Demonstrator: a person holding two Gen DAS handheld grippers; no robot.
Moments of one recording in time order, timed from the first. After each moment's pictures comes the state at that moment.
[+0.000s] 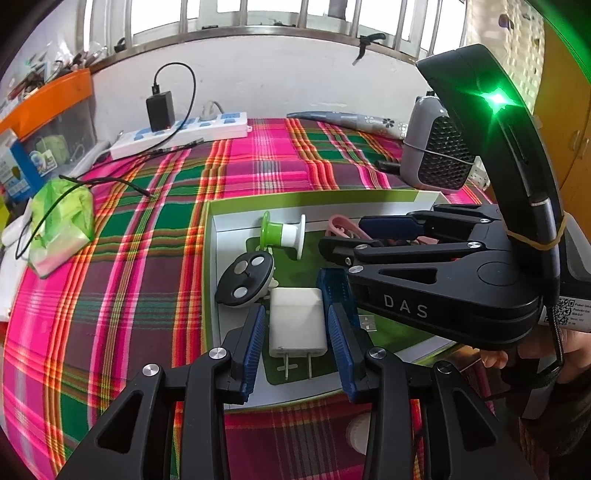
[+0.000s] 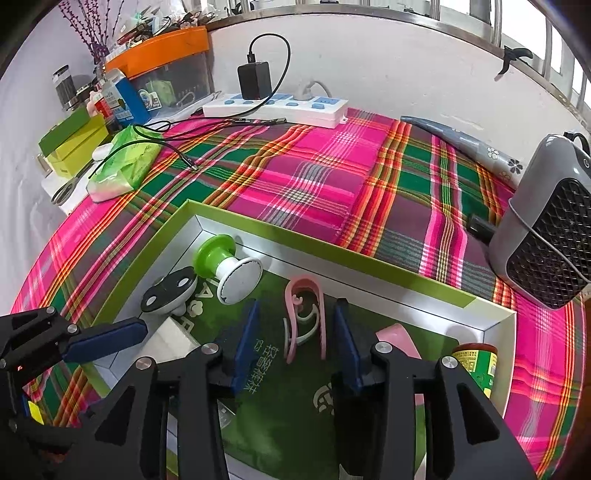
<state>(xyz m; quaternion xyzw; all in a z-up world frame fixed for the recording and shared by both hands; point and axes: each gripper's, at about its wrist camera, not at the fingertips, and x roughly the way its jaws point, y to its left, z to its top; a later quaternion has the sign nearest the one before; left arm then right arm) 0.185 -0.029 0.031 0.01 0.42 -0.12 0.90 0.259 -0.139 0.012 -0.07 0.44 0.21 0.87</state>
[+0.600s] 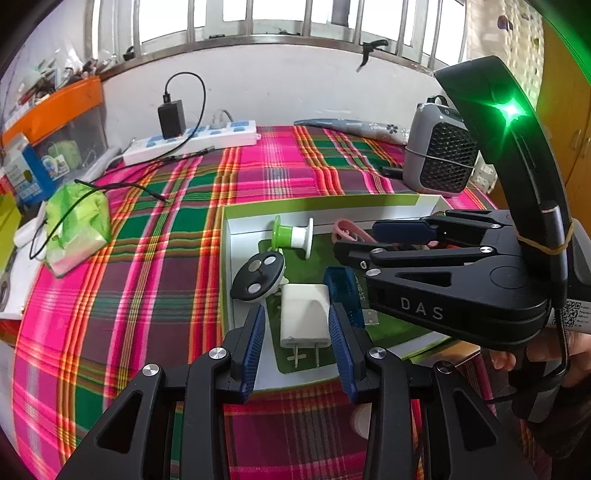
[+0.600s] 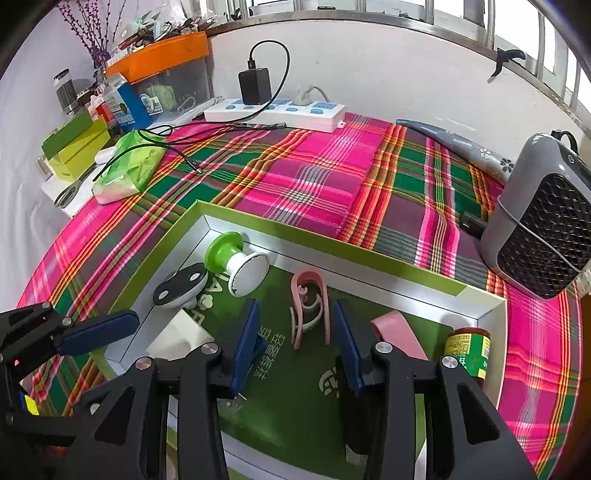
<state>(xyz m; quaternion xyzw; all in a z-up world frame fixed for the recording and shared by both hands) 0.172 -0.025 0.040 0.02 0.41 -0.10 0.90 0.246 -0.141 0.021 -0.06 0.44 0.20 0.87</state>
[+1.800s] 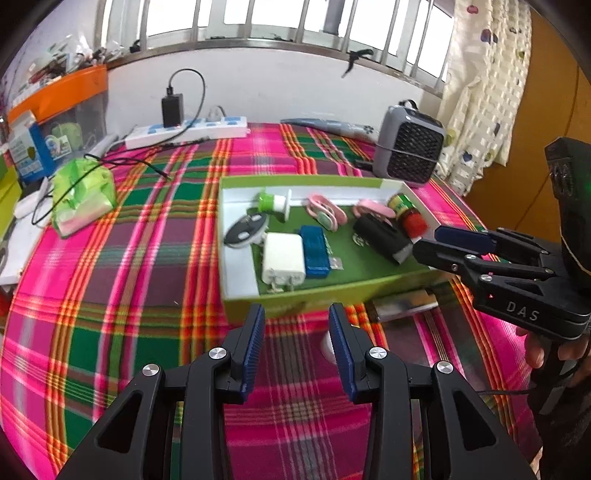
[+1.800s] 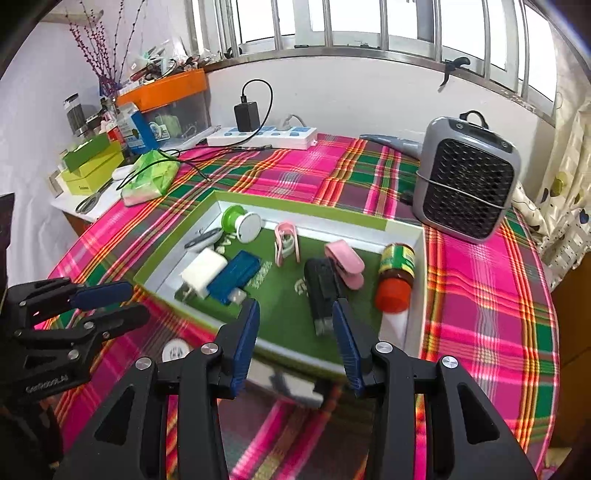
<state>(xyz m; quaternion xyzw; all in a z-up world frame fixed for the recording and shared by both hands) 0.116 -0.013 0.042 -0.01 0.41 -0.14 0.90 0.152 -0.194 0.045 -0.04 0.39 0.18 0.90</state>
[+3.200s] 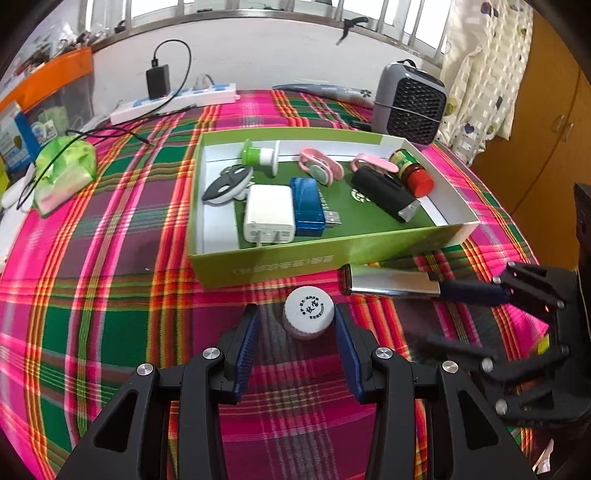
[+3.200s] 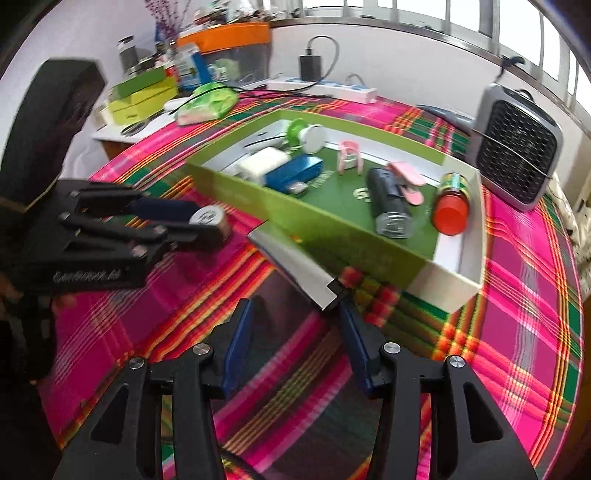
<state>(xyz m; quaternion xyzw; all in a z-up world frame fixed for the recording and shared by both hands) 0.119 -0.023 0.011 0.00 0.45 -0.14 0.88 0.105 -0.185 -0.003 -0.10 0.42 0.27 0.86</state>
